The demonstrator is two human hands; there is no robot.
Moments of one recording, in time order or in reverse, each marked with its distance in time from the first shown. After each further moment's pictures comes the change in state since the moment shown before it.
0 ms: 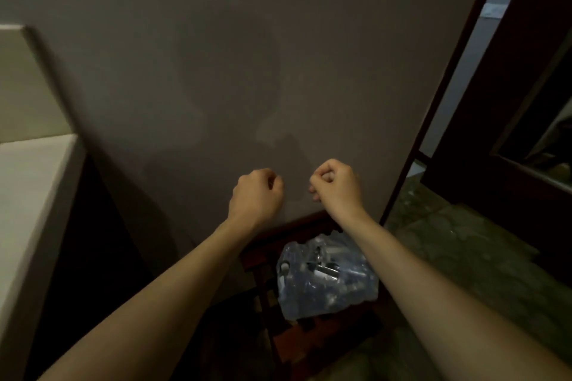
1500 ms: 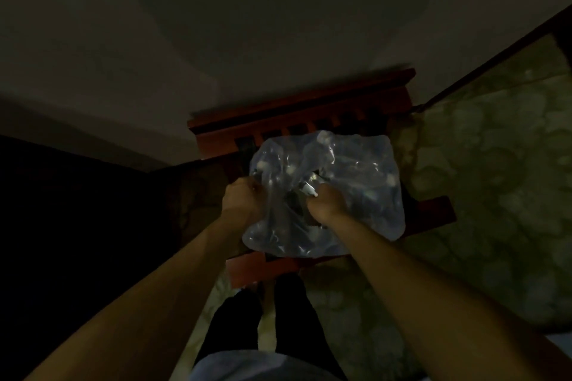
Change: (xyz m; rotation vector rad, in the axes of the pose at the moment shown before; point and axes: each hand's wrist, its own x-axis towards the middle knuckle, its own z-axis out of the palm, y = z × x) left_hand 0.124 -0.246 0.347 0.140 -0.477 -0.845; right_hand 0.093 0.437 0.141 -0.504 -0.851 0.734
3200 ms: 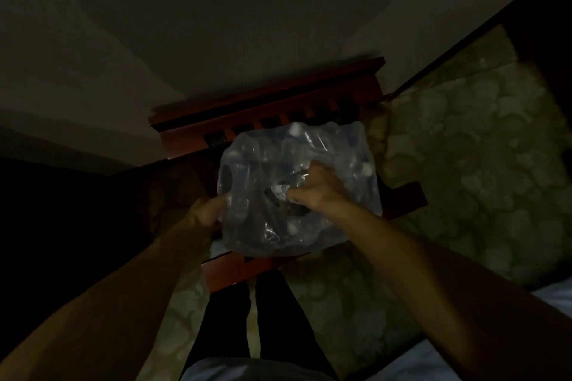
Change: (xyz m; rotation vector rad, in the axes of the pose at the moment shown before) left_hand 0.022 -0.048 0.018 -0.757 -0.234 -0.346; right_hand -0.013 -0.004 -0.041 -0.019 0.005 -0.005
